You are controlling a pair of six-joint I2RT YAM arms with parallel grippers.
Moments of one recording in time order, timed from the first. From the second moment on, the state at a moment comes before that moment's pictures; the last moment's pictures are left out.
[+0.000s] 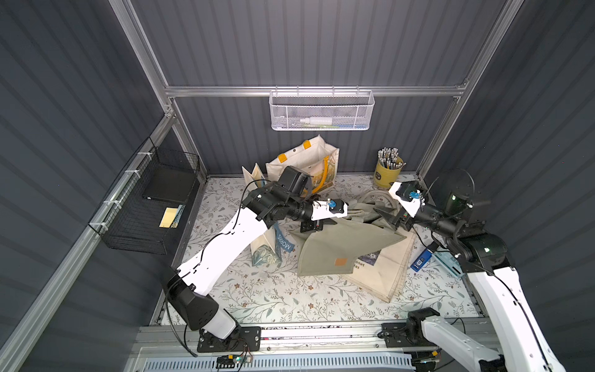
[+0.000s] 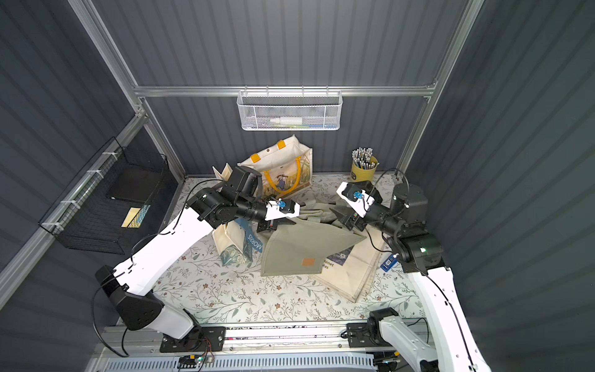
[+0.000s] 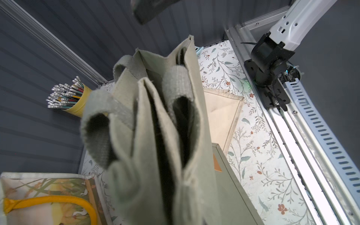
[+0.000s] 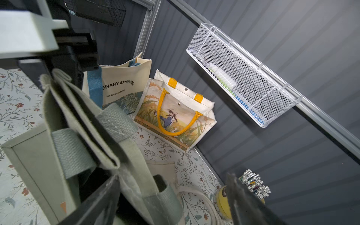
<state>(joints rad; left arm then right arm) -0.71 1.55 1.73 -0.91 0.58 0.88 0.24 0.91 1.27 -0.63 -0.53 -0.65</state>
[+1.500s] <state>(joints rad) -0.84 1.62 1.92 -1.12 0.46 1.08 0.46 0.93 1.21 -0.73 -0.24 -0.80</state>
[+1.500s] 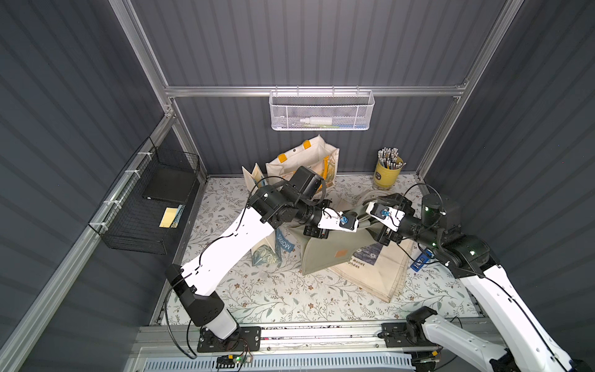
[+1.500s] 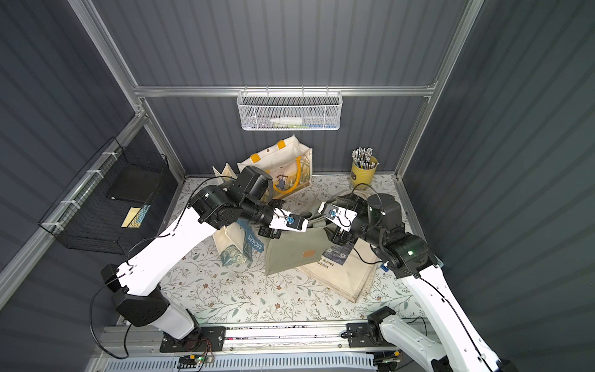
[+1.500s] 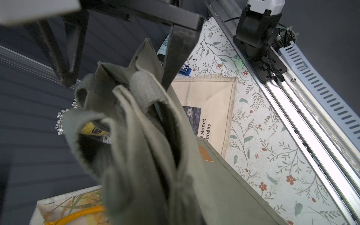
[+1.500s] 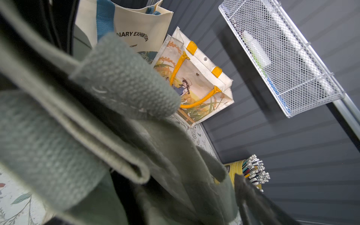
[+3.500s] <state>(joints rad) -0.88 1.57 1.83 -1.16 0.47 1.44 0.49 0.95 1.23 -0.93 -0.43 -0.64</state>
